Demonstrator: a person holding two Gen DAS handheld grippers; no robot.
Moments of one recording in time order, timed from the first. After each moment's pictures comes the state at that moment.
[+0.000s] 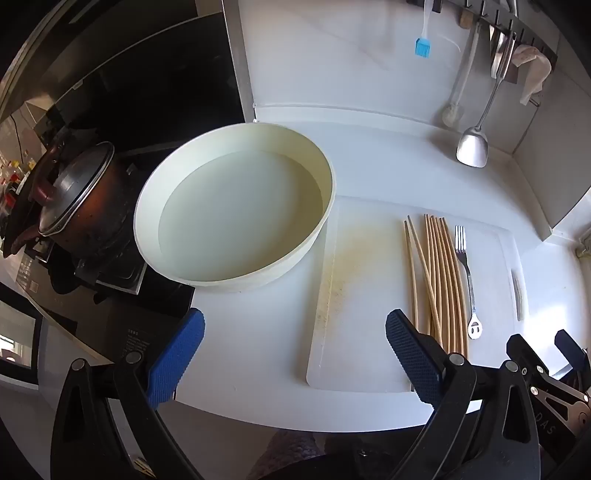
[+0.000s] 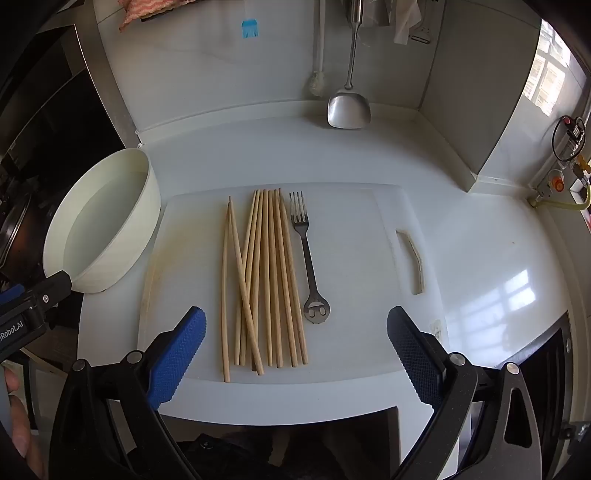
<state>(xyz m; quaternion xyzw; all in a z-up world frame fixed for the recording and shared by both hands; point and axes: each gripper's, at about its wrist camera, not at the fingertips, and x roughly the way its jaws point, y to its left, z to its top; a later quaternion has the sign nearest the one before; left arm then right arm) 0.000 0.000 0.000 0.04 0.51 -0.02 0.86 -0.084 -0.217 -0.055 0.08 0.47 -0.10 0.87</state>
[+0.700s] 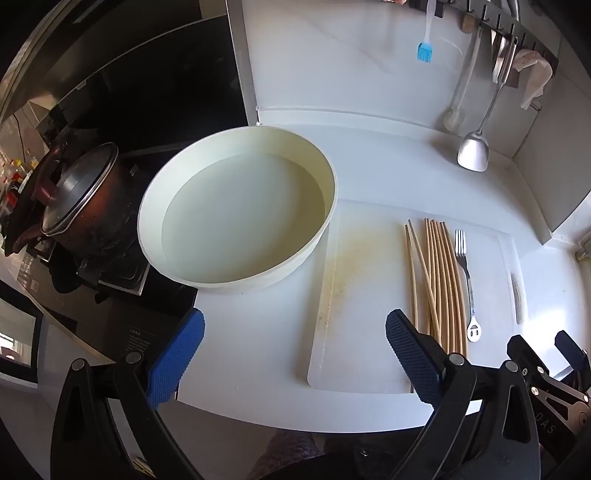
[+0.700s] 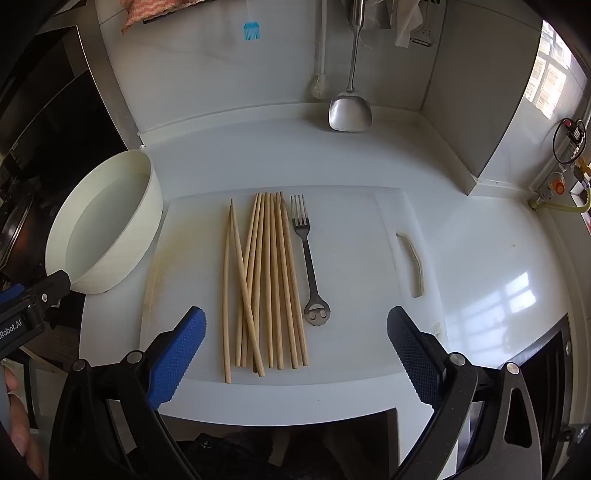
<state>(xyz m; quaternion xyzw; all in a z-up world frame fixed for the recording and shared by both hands) 0.002 0.003 0.005 0.04 0.51 -0.02 0.86 -0.084 -0.214 -0.053 0.08 0.47 -0.10 0.87</state>
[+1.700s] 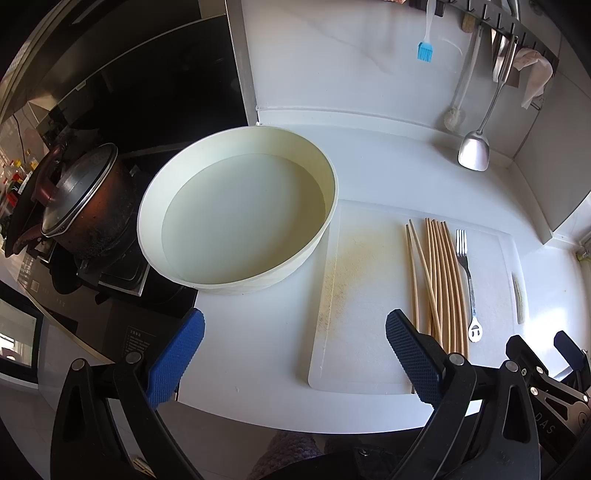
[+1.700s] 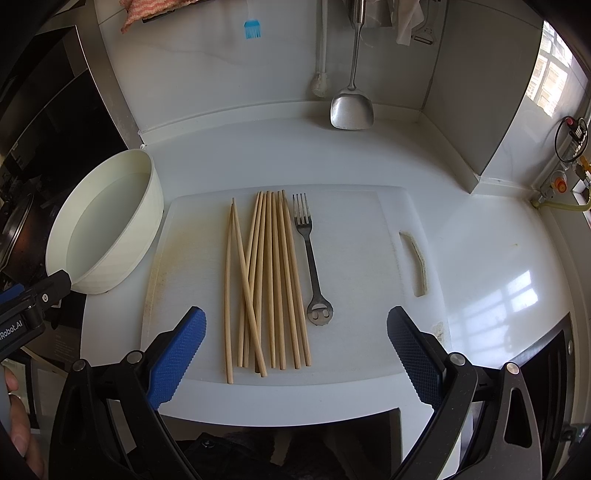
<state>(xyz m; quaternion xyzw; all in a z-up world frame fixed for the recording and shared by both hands) 0.001 0.005 0.005 0.04 0.51 -0.02 0.86 -0.082 -0.216 -0.053 0.09 0.47 -0.09 0.87</state>
